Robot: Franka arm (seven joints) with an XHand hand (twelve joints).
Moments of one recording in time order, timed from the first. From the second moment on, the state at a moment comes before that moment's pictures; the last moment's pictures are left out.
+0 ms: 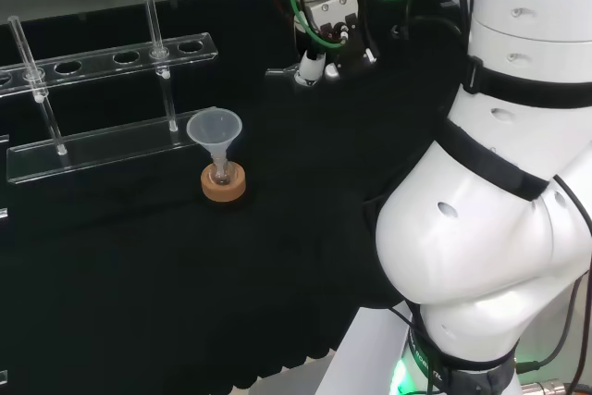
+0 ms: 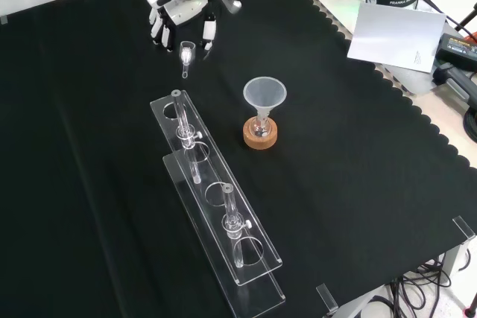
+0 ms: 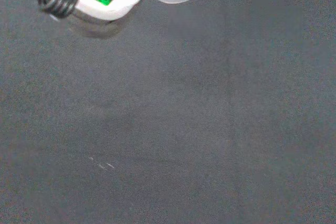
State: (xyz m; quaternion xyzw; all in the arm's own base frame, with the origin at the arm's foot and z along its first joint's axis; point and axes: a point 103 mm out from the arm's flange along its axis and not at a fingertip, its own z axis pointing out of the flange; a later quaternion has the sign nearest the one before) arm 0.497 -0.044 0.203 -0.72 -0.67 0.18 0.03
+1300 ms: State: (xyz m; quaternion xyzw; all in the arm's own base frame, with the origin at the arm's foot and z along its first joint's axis) arm 0.413 0.017 0.270 -0.71 -0.67 0.19 -0.02
